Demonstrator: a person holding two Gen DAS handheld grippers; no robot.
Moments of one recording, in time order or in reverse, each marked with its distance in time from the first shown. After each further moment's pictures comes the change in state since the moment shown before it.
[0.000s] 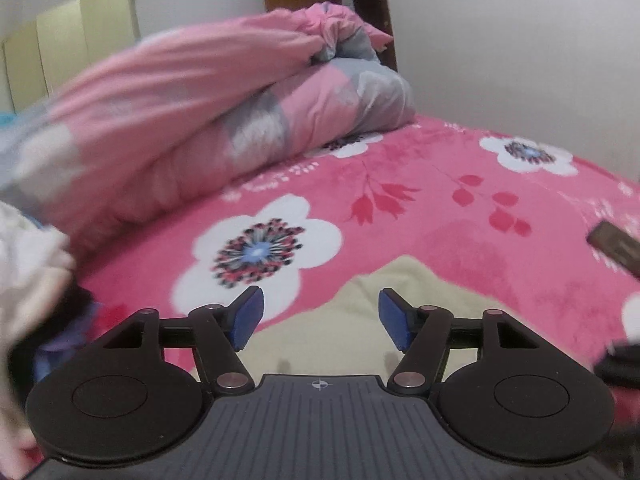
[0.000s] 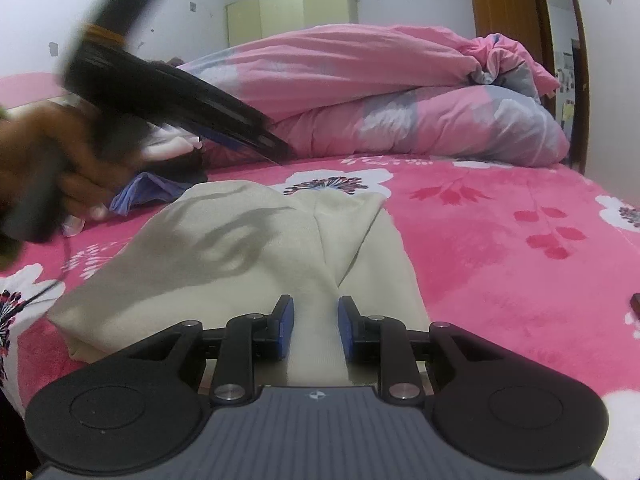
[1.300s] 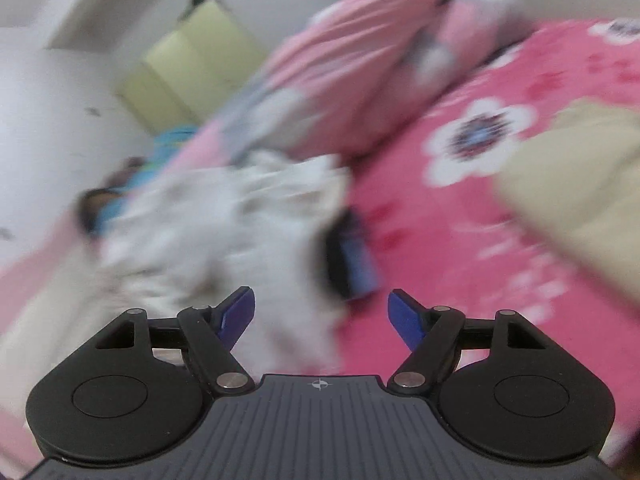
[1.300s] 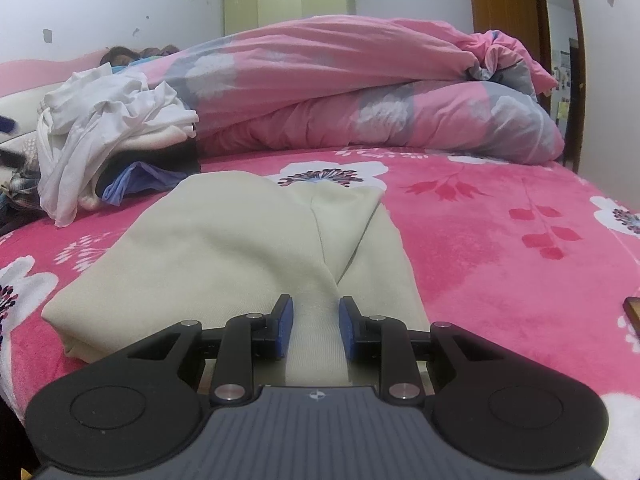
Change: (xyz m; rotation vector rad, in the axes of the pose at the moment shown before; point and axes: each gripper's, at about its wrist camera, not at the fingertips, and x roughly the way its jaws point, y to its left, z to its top) left arm -0.152 0.117 -0.092 0.233 0.135 0.590; right arm 0.003 0.007 0.005 -0.023 0.037 -0.036
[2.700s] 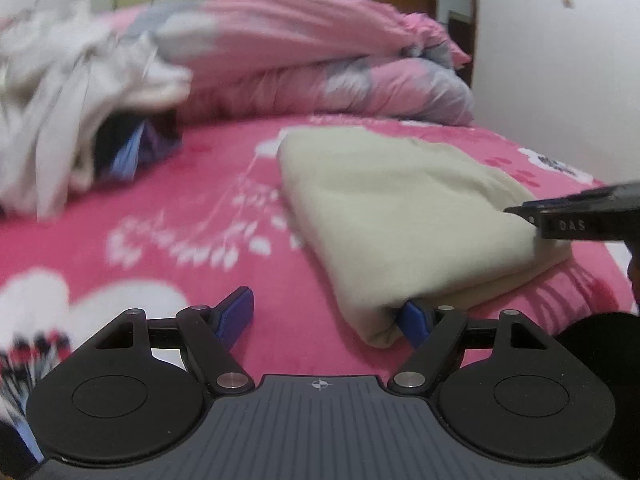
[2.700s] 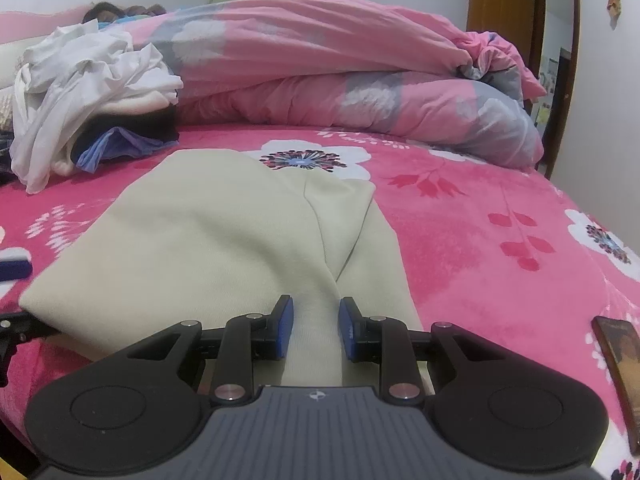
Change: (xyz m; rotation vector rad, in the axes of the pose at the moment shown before) left arm -0.009 -0.156 -0.054 -0.607 -0.033 -0.508; right arm 0.007 0.027 0.014 -0.089 0.086 -0.125
